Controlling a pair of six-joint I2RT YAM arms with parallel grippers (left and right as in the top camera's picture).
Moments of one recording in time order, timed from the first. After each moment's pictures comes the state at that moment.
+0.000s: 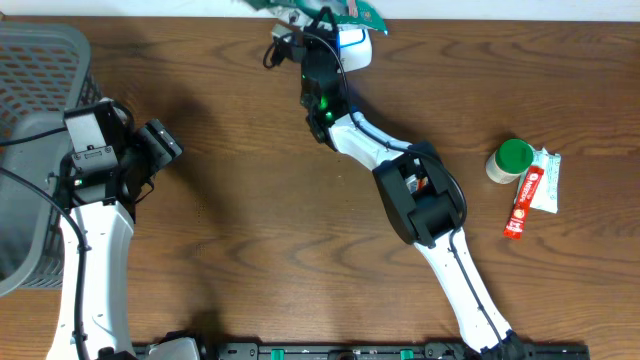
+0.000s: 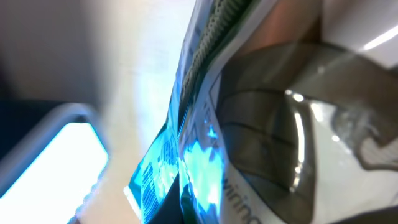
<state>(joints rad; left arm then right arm) 0.25 1.32 1.02 -0.58 0.10 -0.43 0.58 2.63 2.00 0.78 0.71 -1.62</state>
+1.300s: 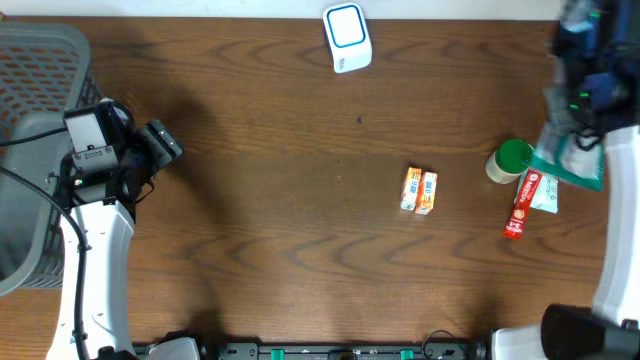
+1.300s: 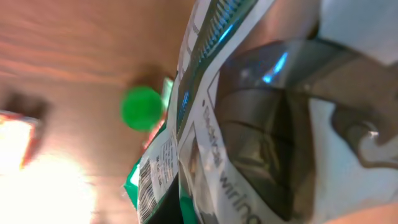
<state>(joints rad) 0.25 1.32 1.02 -0.58 0.10 -0.43 -0.11 1.62 1.93 -1.38 0.28 -0.31</state>
